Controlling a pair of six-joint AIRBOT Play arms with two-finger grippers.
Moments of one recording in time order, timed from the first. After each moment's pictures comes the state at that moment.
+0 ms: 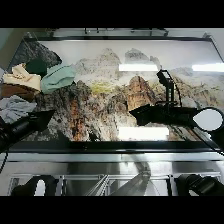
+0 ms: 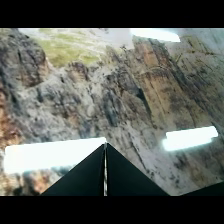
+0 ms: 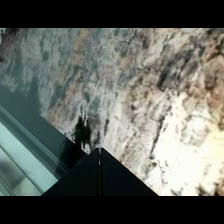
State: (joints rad) left arm 0.30 -0.41 0.46 -2.53 1.01 2.18; right arm 0.45 -0.87 0.74 -0.80 0.75 1.22
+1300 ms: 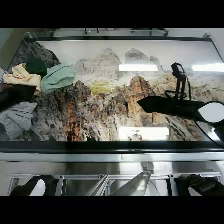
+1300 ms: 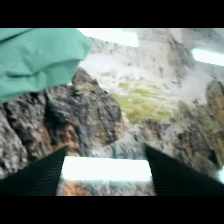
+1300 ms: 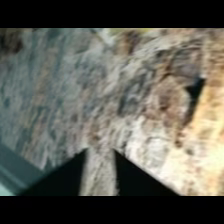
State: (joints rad) left arm 0.33 -0.81 0.83 -2.32 0.84 2.09; right arm 0.29 -0.91 0.75 -0.80 0.70 1.28
